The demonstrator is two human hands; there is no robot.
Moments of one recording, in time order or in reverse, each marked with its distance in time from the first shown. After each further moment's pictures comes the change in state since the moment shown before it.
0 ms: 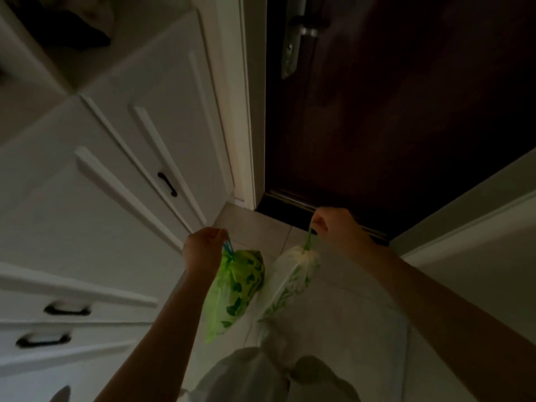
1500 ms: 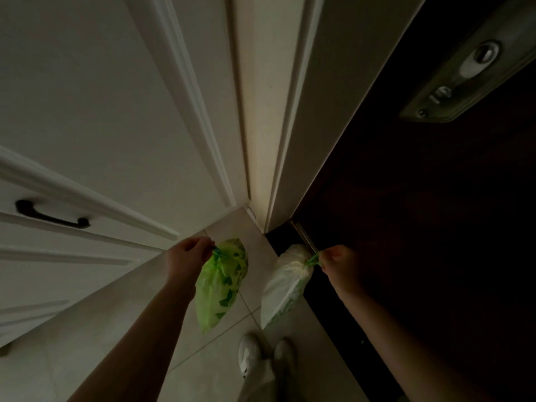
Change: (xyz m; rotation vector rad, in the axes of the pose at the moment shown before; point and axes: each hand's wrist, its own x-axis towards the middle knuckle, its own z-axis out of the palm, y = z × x) left_hand 0.343 -0.034 0.253 -0.676 0.409 -0.638; right_hand 0.471 0.204 0.160 0.388 -0.199 0.284
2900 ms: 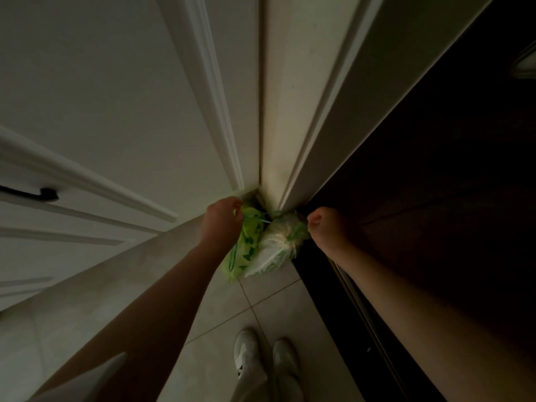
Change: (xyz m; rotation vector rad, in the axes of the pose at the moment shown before) left_hand 0.074 -0.020 0.068 0.824 -0.062 0.554; right_hand 0.086 -0.023 0.077 -0.302 -0.235 -0.217
